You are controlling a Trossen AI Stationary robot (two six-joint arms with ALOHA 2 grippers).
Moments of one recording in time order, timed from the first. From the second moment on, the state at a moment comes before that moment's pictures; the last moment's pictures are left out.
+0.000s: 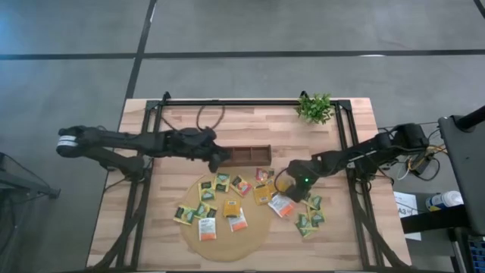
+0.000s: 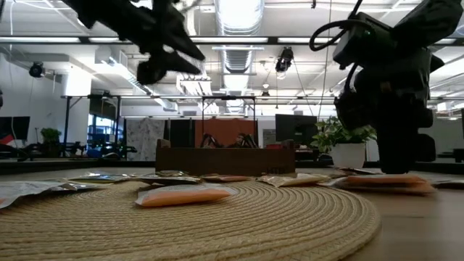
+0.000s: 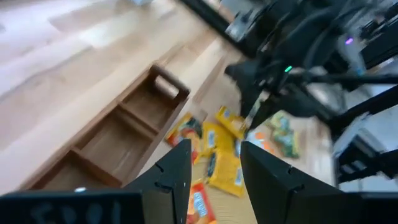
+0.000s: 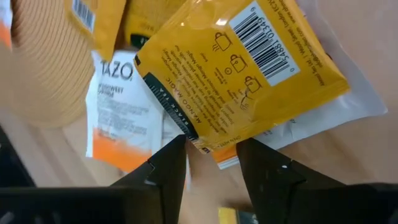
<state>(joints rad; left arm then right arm) 0.07 1.20 0.78 -0.04 -0.03 -0.63 0.09 1.43 0.53 -0.20 -0.28 0.97</state>
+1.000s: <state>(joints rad) 0.05 2.07 1.36 0.08 0.39 -0.66 0.08 1.43 0.55 -0.17 -0.15 1.02</state>
